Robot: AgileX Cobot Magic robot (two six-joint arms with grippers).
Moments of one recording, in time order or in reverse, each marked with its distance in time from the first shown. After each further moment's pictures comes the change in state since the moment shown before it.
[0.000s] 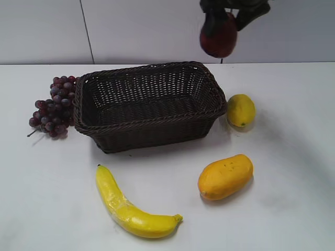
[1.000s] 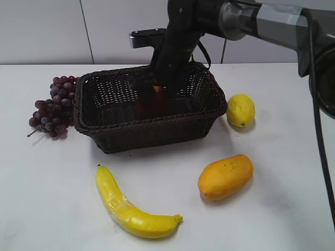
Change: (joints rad) left arm 0.000 0.000 0.000 0.000 0.000 0.000; right arm 0.183 0.302 -0.007 0.138 -0.163 0.001
